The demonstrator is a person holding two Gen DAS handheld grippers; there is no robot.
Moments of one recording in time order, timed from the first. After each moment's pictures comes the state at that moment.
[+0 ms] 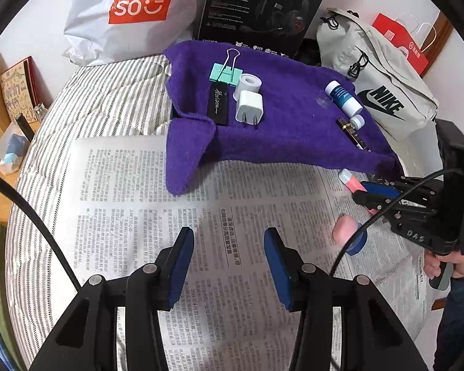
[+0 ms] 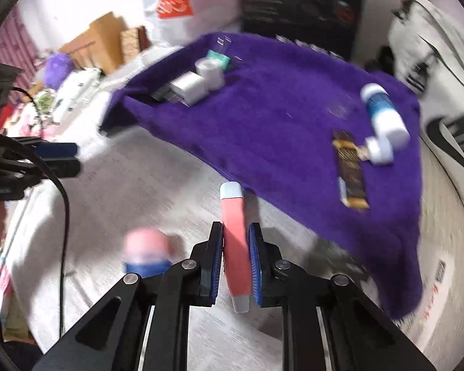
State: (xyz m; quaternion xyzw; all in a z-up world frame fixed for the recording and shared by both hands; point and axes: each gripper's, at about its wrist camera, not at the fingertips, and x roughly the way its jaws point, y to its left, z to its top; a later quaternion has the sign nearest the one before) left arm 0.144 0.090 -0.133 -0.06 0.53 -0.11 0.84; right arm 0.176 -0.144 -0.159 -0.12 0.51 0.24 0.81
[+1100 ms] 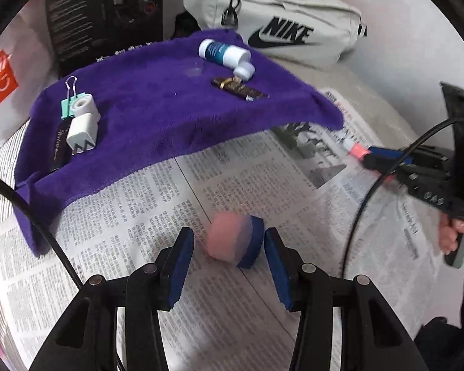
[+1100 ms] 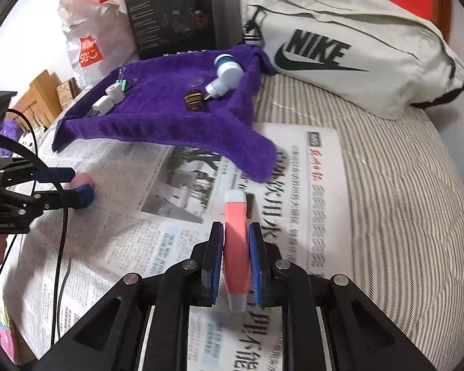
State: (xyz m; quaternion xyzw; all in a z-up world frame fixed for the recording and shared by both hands) left arm 0.139 -0.044 -0.146 0.09 0.51 -0.25 0.82; right arm 0.098 -0.280 -0.148 -0.01 0.48 0.09 0.87
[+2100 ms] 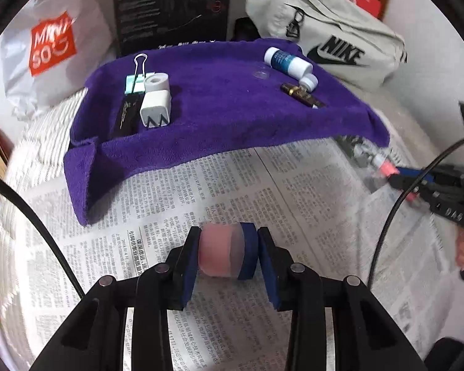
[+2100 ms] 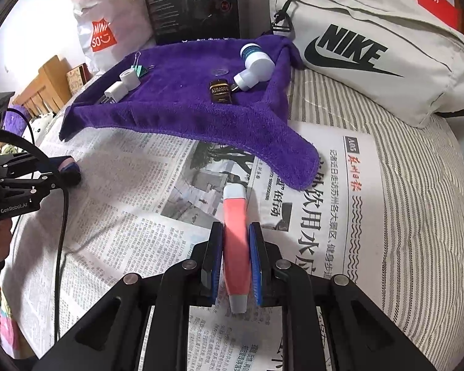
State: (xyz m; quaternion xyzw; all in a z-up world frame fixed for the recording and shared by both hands) left arm 0.144 0.011 -0.149 0.04 0.50 -0.17 0.85; right arm 0.119 -0.248 -0.153 -0.02 0.50 0.14 0.86
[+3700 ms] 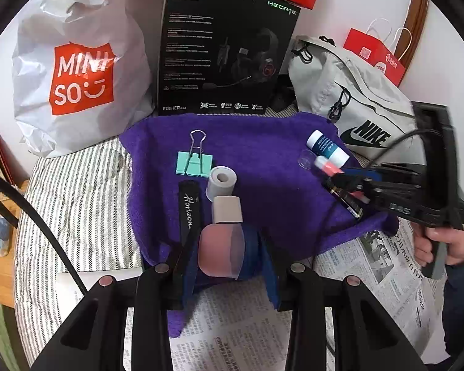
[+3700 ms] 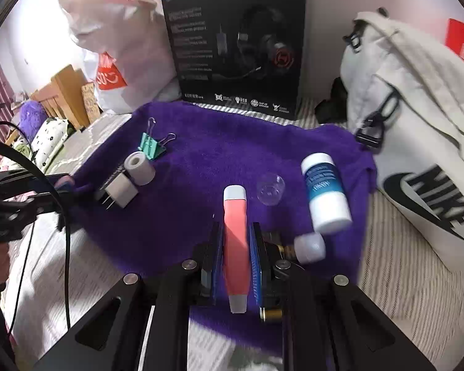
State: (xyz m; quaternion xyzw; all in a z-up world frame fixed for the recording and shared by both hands) left arm 0.228 0.072 -0.100 -0.02 0.45 -0.17 0.88; right arm 0.278 -0.161 -0.119 -0.06 0.46 0.19 0.86
